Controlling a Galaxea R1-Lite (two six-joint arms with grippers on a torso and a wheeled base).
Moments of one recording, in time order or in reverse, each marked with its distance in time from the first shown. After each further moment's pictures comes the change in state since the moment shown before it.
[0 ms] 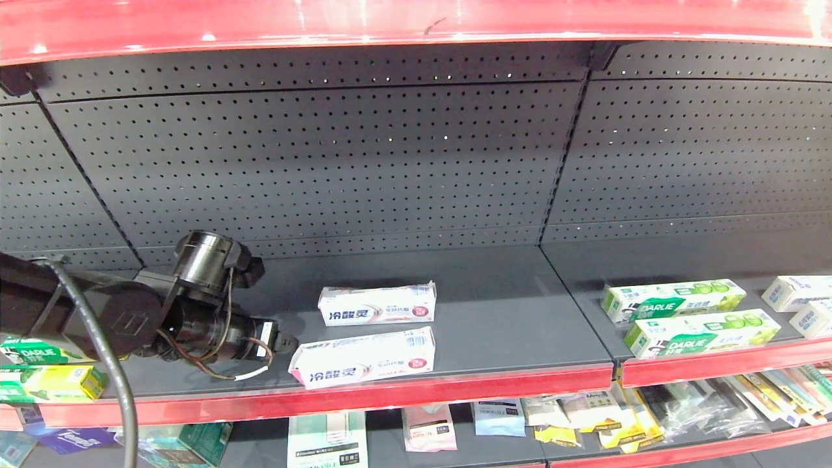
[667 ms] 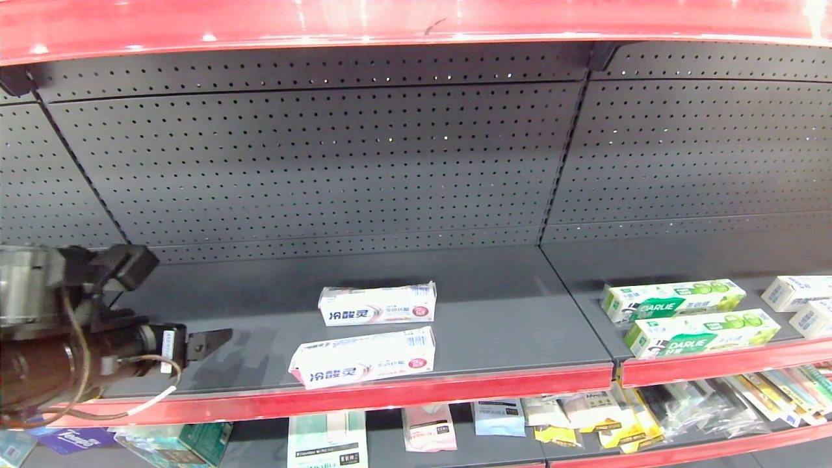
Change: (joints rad) left arm 0.202 -0.411 0.307 -0.229 -0.121 0.126; right arm 0.000 0.000 0.000 0.000 0.000 0.000
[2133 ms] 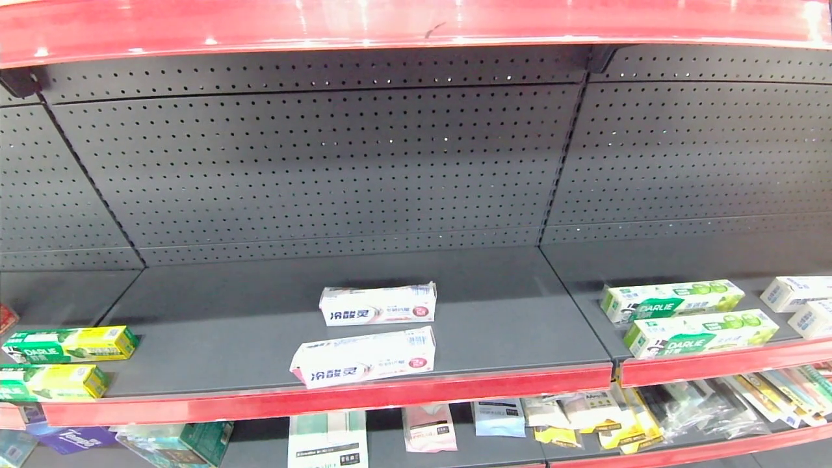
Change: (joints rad) left arm 0.139 -1.319 0.504 0.220 -0.070 0.099; right arm 0.000 0.000 0.000 0.000 0.009 -0.007
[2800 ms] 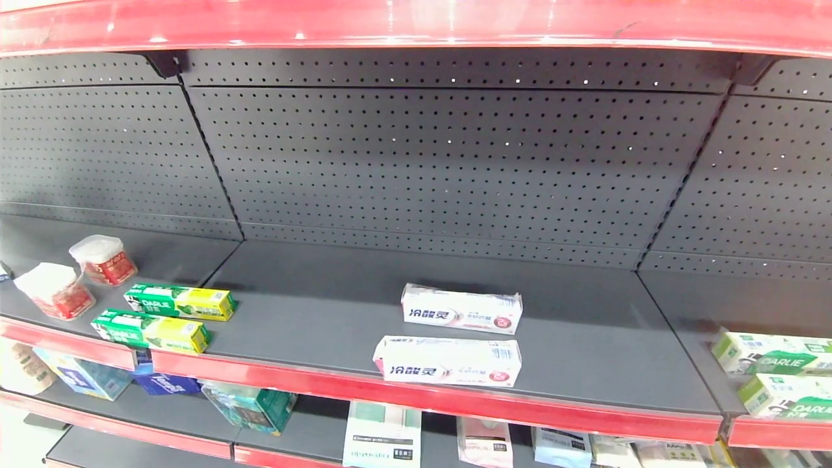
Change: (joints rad) left arm 0.000 -0.007 0.001 0.000 0.001 -0.054; right arm 0.000 0.000 0.000 0.000 0.000 0.003
